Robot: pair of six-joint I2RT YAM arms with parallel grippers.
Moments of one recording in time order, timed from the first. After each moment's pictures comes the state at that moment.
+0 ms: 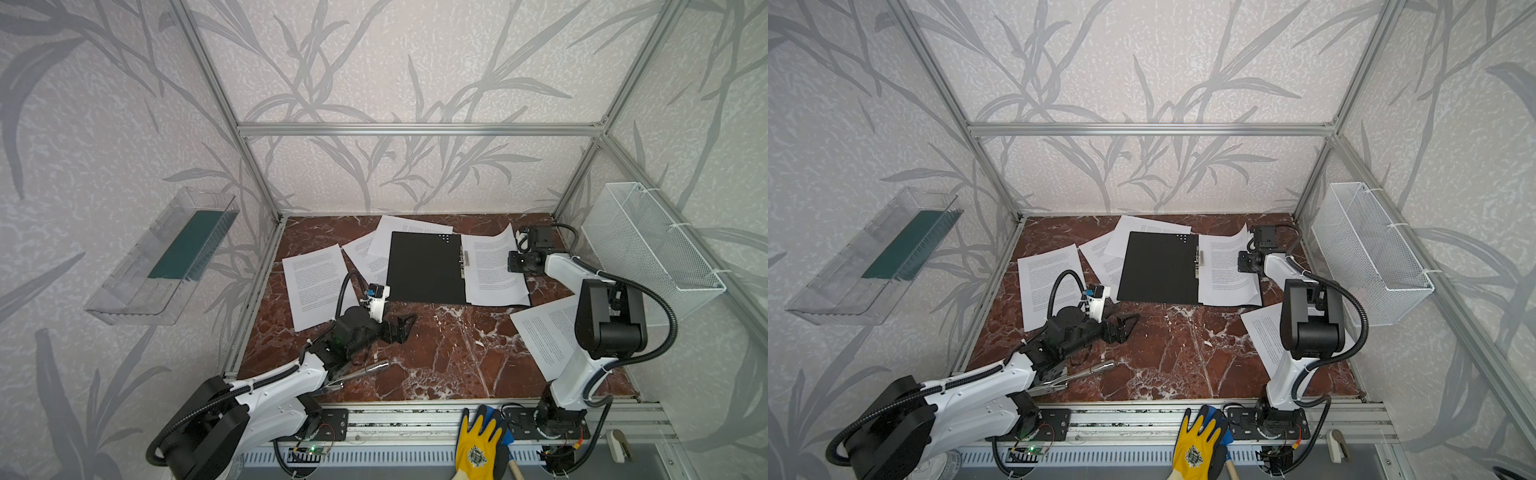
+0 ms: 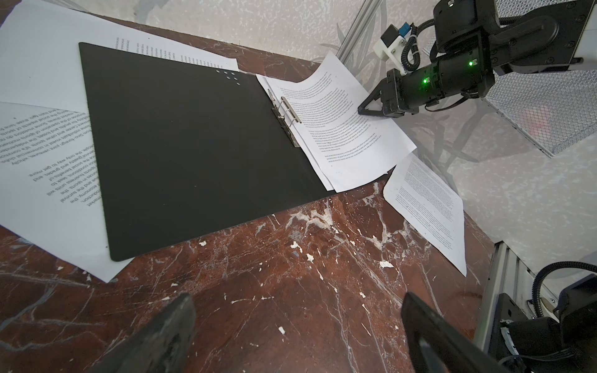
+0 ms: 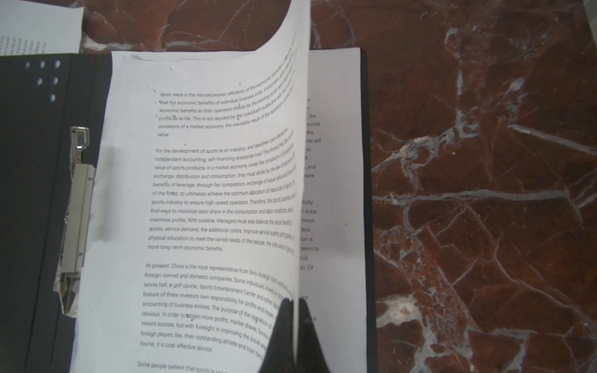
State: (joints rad) left arm -0.71 1.08 0.32 0.42 0.10 -0.45; right arm -0.05 1.82 1.21 -0.34 -0.06 0.04
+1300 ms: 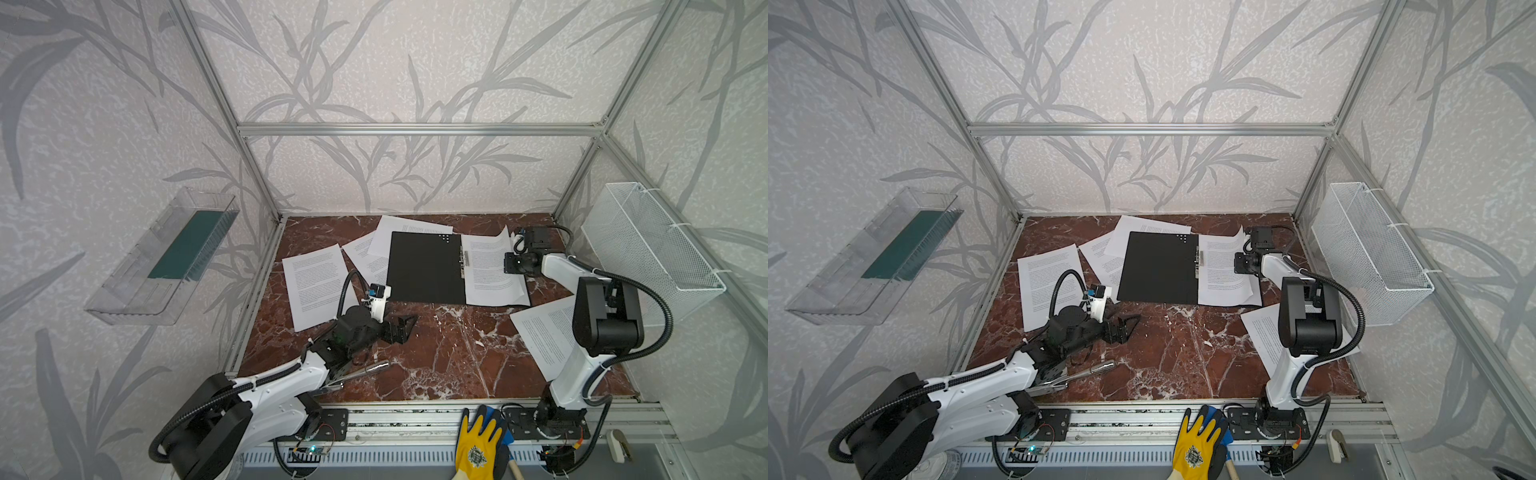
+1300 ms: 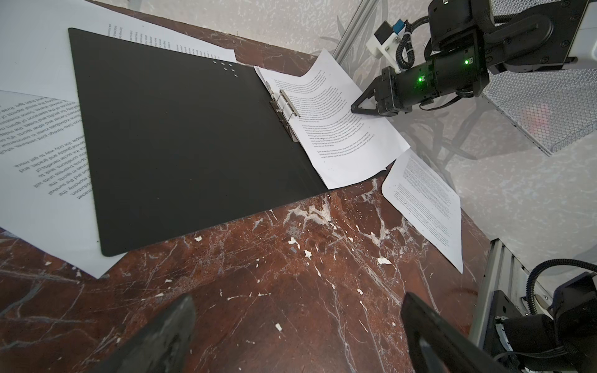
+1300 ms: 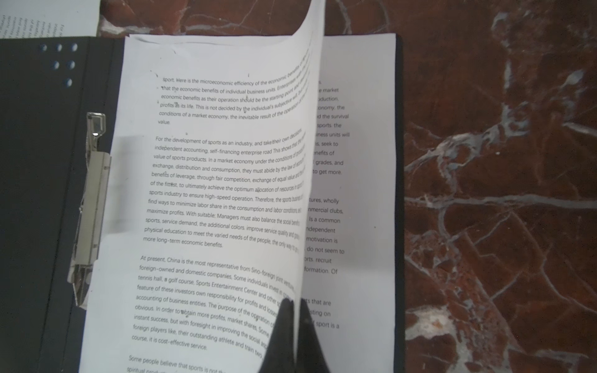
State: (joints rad) left arm -0.71 1.10 0.33 0.42 0.12 -0.46; right arm -0.03 1.85 1.21 -0.33 -0.09 0.03
